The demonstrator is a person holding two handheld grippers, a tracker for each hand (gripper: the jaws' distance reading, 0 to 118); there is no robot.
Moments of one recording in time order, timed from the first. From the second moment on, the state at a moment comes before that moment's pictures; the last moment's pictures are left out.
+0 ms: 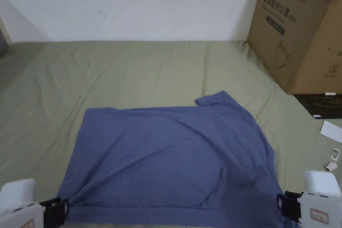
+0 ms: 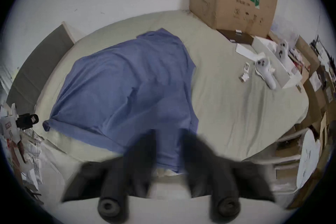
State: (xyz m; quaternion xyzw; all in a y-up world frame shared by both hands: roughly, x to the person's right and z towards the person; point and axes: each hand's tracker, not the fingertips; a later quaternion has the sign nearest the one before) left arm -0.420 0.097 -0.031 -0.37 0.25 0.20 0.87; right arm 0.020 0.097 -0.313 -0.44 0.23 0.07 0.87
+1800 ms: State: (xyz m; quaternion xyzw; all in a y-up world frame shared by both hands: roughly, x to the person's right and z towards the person) left arm -0.455 0.062 -0.031 -0.41 0.28 0.22 0.84; right arm 0.038 0.040 -0.340 -0.53 0.20 0.05 0.82
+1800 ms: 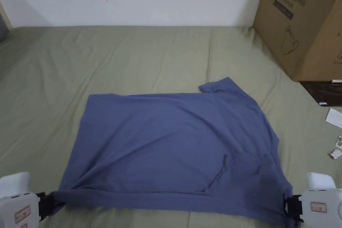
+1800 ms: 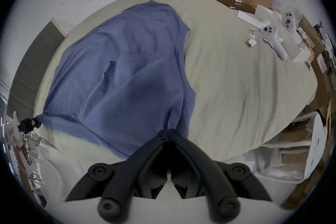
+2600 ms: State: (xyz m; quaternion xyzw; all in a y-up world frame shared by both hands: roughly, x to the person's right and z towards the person) left arm -0.533 0.058 -0.169 -0.47 0.27 0.14 0.83; right arm -0.049 0.079 -0.500 -0.50 0.18 0.03 0.85
